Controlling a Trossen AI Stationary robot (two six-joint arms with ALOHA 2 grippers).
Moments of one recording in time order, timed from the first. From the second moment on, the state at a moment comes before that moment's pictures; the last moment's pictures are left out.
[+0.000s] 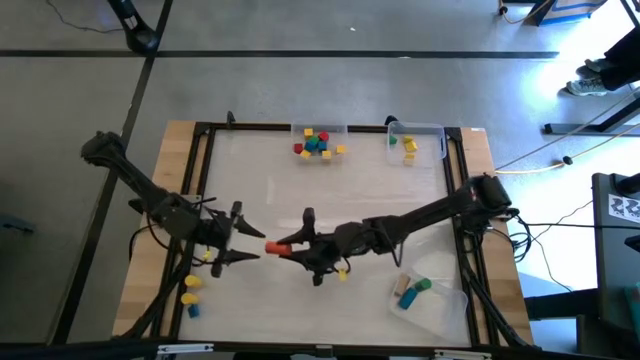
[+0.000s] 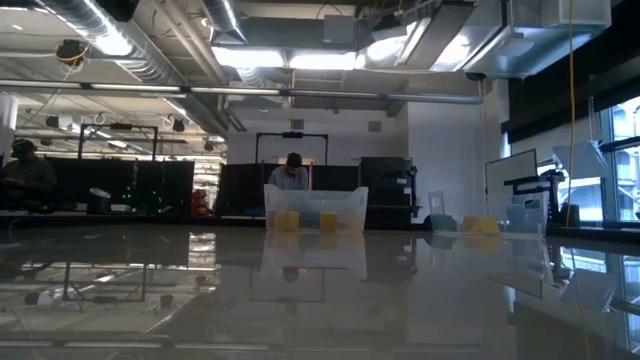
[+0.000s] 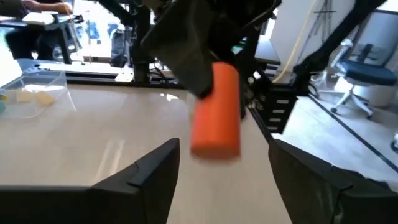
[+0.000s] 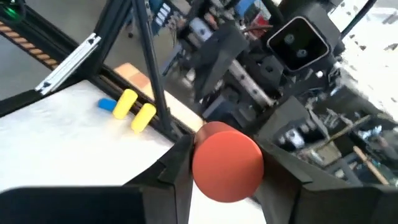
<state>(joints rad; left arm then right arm) -0.66 0.85 0.56 0.09 -0.51 -0.23 0.31 1.90 1.41 0.38 0.19 -0.63</state>
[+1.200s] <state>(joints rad) -0.68 0.67 0.56 -0.24 -0.54 -0.16 0.94 1.65 1.38 -1.20 0.42 1.77</state>
